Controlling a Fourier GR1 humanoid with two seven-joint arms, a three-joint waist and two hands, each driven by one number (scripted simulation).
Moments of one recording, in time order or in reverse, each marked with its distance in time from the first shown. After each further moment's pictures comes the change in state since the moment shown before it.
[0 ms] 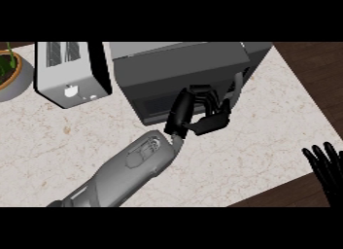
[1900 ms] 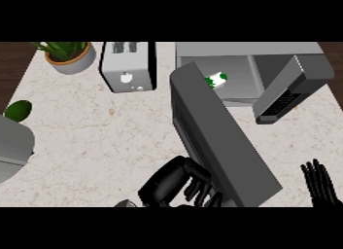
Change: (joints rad) left arm 0.630 0.000 0.040 -0.604 -0.712 -0.630 0.243; right arm -0.112 0.181 -0.185 0.667 0.331 -0.175 -0.299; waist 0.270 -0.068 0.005
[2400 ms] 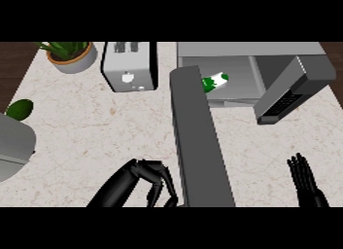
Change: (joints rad) left arm 0.238 0.055 0.206 -0.267 0.044 -0.148 0.025; right arm -0.130 0.049 -0.037 0.210 0.088 -0.052 -0.039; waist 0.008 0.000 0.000
